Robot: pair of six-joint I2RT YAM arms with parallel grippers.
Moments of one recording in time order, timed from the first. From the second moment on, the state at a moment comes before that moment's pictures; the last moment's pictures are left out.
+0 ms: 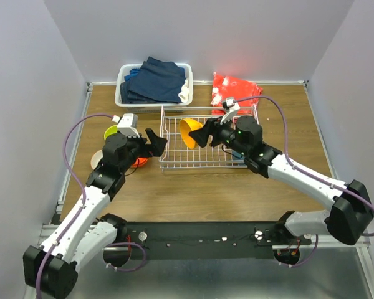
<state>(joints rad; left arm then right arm) -0.36 0.80 0.64 -0.07 0.09 -0.44 0.73 1.30 0.93 0.21 -0.07 0.42</state>
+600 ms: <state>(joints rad) -0.49 0.92 0.64 0.12 -0.04 -0.53 0.71 1.29 0.82 0.51 -0.32 0.66</state>
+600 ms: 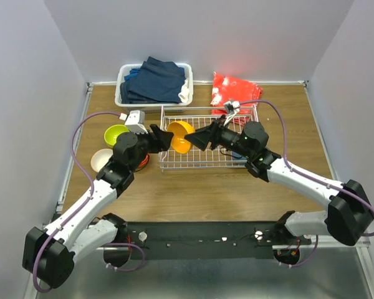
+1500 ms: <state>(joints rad) -0.50 0.78 0.62 -0.06 -0.20 -0.46 0.68 1.33 0.79 0.57 -0.36 0.70</state>
